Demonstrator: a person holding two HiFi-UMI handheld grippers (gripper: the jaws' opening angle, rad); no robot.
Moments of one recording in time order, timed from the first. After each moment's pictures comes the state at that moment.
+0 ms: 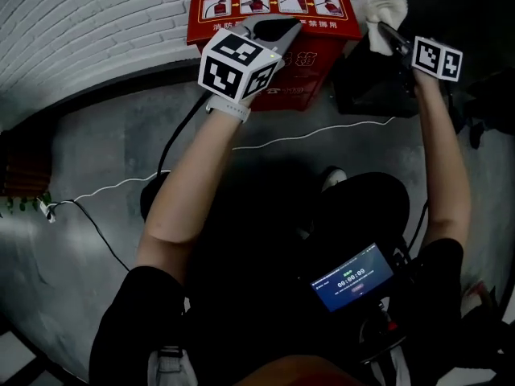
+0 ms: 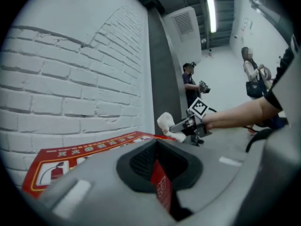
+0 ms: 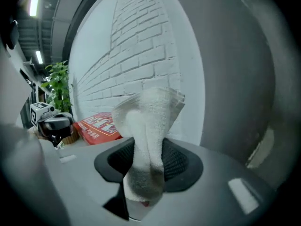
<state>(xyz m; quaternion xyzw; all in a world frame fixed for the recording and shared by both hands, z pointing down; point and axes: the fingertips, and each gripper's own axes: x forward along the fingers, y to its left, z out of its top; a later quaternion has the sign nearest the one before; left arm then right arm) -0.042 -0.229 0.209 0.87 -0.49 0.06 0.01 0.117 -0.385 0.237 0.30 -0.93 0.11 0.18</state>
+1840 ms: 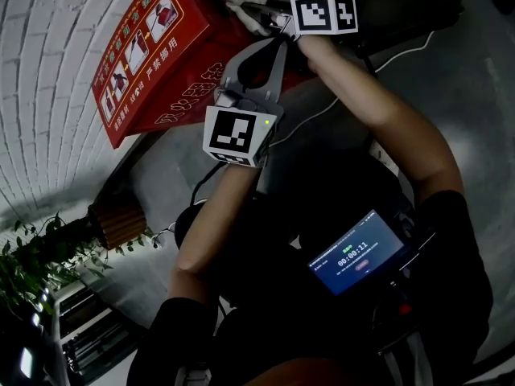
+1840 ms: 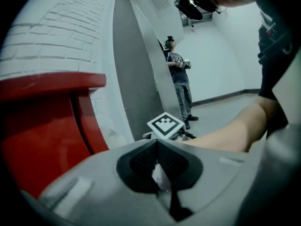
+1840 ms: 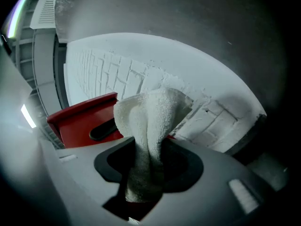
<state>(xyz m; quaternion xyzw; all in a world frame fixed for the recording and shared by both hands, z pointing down) 0.133 -0.310 0.364 0.87 -0.46 0.17 -0.06 0.046 -0.422 0.419 0.15 -0.87 0.44 -0.14</state>
